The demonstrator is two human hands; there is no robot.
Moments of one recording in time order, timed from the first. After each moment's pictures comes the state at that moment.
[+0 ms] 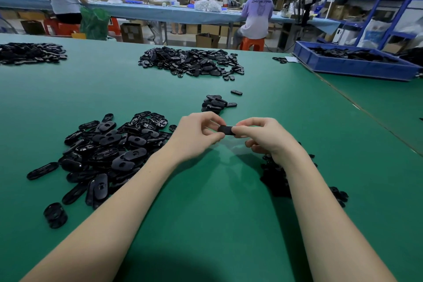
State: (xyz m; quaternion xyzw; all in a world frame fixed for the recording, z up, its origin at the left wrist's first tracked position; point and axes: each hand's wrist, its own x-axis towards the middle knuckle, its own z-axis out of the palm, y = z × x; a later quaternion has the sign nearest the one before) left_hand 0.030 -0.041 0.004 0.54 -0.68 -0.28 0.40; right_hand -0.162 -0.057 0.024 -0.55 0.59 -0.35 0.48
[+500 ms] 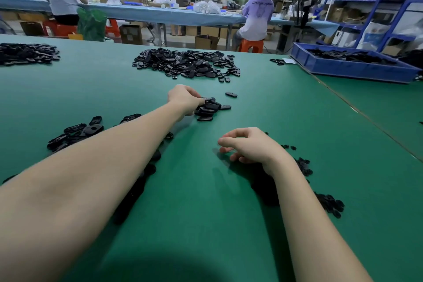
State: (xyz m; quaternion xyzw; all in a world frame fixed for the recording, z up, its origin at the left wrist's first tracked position) left_hand 0.037 -0.166 0.023 0.69 -0.50 -0.30 0.42; right_hand -0.159 -0.059 0.017 -0.60 0.58 -0.26 0.48
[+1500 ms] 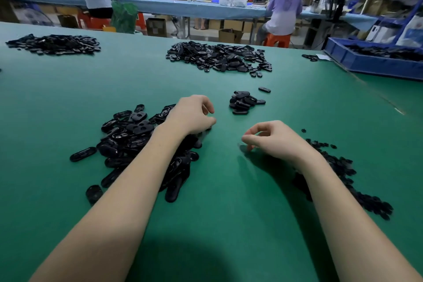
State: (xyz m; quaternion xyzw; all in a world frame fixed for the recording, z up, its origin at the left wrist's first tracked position) left_hand 0.094 -0.057 0.028 0.70 -0.65 -0.16 0.25; right_hand -0.131 -0.052 0.016 -0.71 0.57 -0.20 0.36
